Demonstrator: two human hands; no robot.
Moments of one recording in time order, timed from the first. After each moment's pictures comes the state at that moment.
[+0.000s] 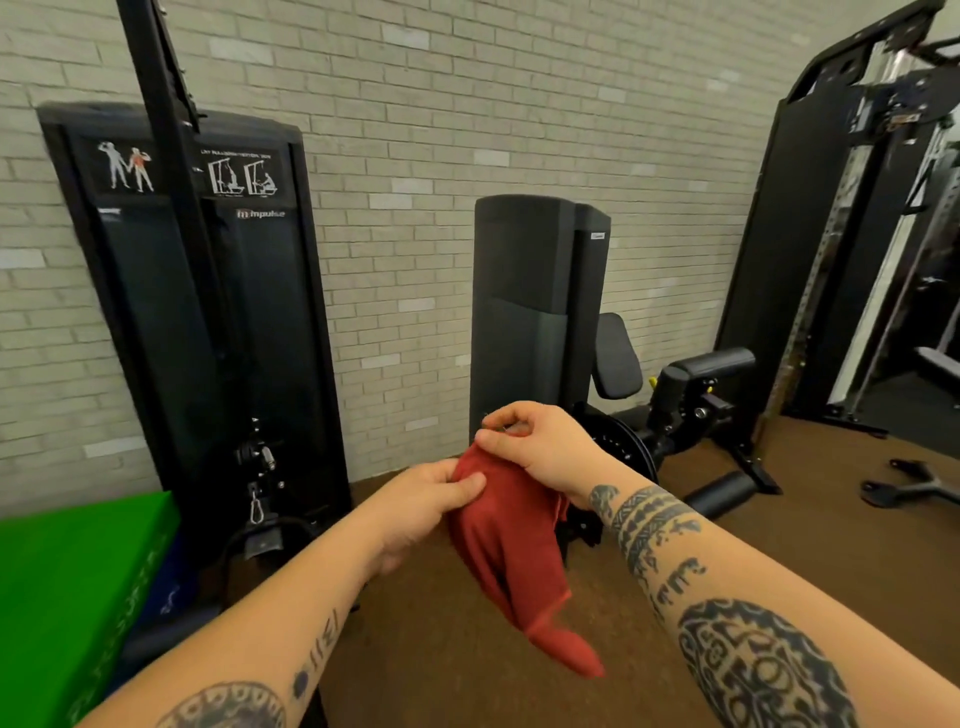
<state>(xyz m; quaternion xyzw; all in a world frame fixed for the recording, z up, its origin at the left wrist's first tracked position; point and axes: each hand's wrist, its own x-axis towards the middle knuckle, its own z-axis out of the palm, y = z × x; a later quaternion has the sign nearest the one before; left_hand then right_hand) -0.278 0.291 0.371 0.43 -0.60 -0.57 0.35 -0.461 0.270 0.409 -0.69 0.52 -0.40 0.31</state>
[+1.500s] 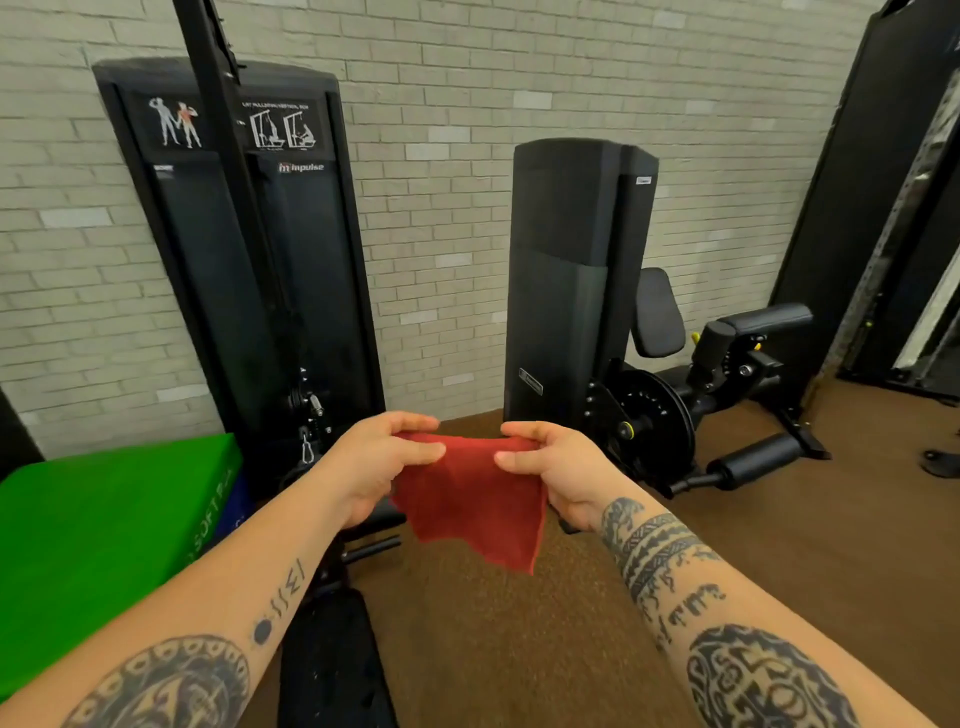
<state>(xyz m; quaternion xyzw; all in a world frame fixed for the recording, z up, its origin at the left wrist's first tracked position) -0.221 0.324 0.363 0.58 -0.48 -0.51 0.42 -0.442 0.299 0.330 -0.48 0.44 -0.44 0.62</state>
